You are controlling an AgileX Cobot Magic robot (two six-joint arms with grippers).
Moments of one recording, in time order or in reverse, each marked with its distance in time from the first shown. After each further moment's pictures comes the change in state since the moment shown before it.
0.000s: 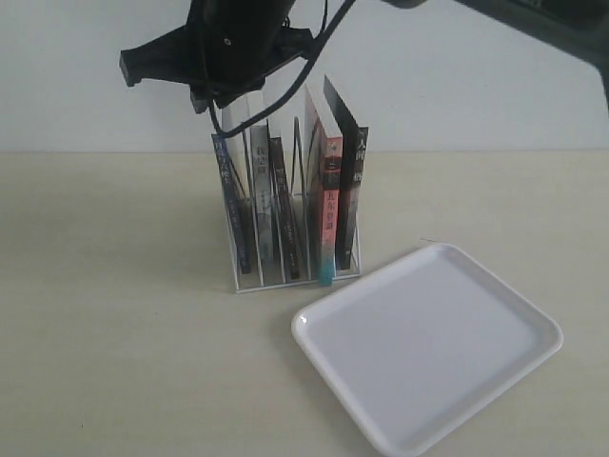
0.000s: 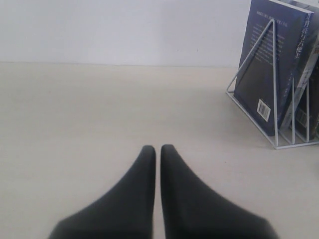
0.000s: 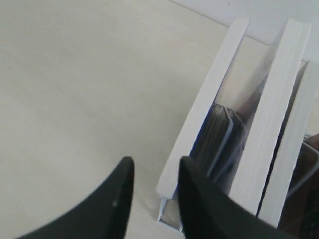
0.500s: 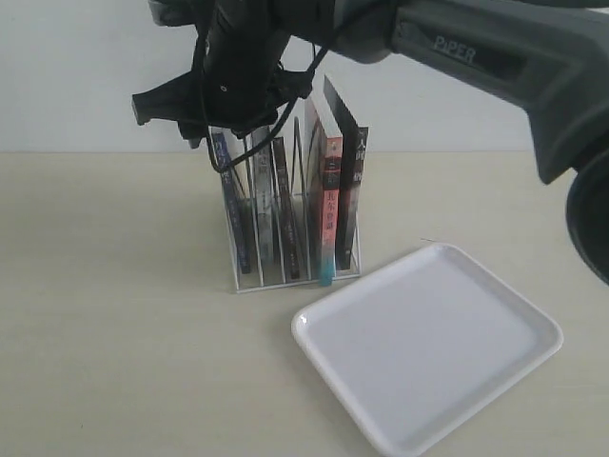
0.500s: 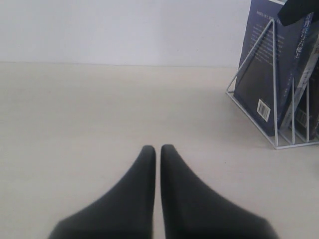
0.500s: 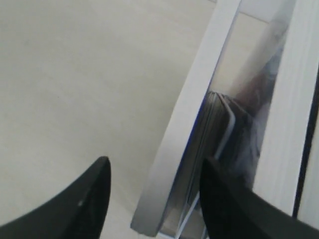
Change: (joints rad) left arm 0.000 0.000 0.000 0.000 0.000 0.000; right arm 0.000 0.091 0.000 -0.065 -0.037 0.102
